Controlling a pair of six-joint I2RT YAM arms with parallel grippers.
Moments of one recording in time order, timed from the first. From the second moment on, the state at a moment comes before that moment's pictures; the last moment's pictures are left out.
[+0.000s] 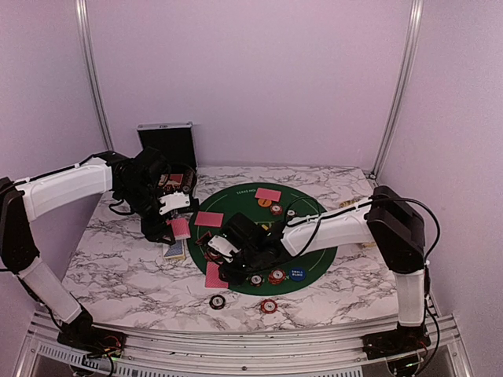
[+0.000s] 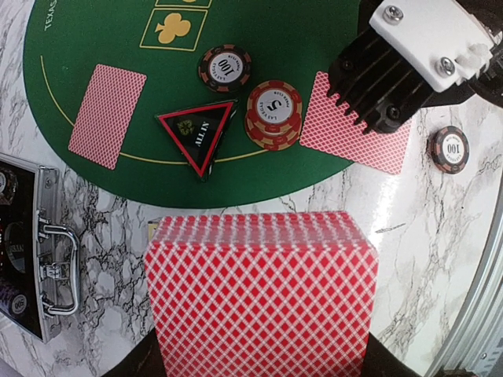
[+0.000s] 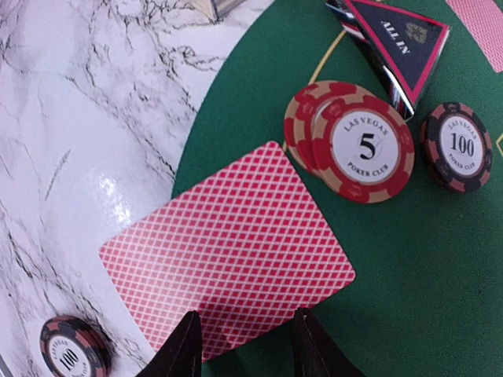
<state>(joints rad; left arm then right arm) -0.53 1.58 1.30 -0.99 0.19 0.74 1.08 2.09 1.39 -0.29 -0.07 0.07</state>
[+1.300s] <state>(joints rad) -0.41 1.43 1.22 -0.99 0.21 0.78 1.22 2.18 1.55 -0.44 0.30 0.24</state>
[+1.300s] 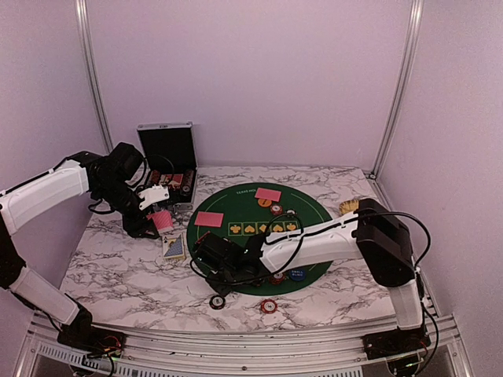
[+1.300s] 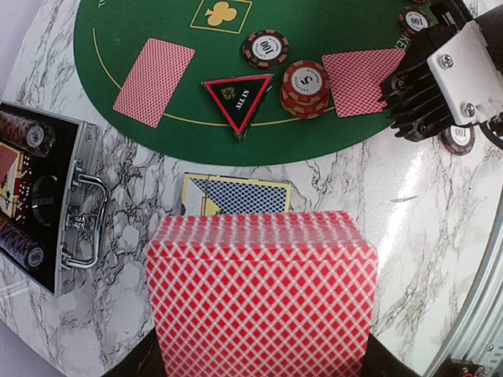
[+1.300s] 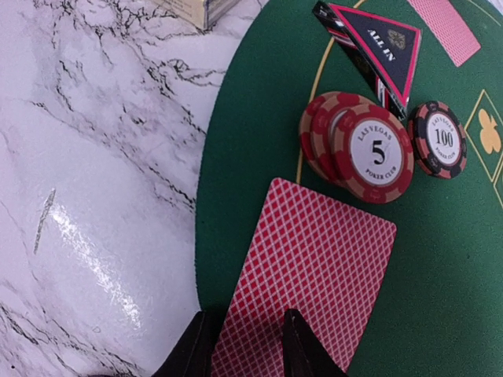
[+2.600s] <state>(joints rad) -0.41 1.43 1.22 -0.99 0.21 0.79 1.13 2.15 1.57 -0.45 0.15 0.27</state>
